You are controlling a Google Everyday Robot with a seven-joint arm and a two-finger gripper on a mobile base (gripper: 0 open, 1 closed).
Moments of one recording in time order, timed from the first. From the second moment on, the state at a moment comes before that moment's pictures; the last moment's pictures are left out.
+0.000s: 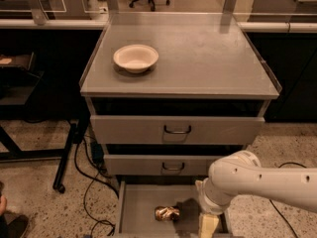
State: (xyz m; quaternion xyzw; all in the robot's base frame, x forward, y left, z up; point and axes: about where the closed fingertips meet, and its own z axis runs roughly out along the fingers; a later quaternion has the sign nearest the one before) arm 0.400 -0.143 0.498 -0.68 0.73 0.07 0.07
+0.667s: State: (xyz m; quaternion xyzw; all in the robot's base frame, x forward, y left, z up) arm 0.437 -0.147 0.427 -0.66 0.73 0.12 0.11
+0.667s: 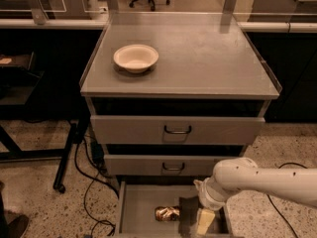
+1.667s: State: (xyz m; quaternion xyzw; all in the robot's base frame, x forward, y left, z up) arm 0.461 -0.146 0.335 -0.65 0.73 0.18 0.12
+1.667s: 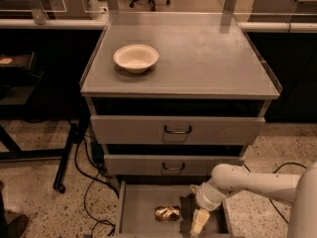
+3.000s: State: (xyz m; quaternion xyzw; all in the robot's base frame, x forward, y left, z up) arm 0.496 -0.127 0.259 -0.63 0.72 0.24 0.18
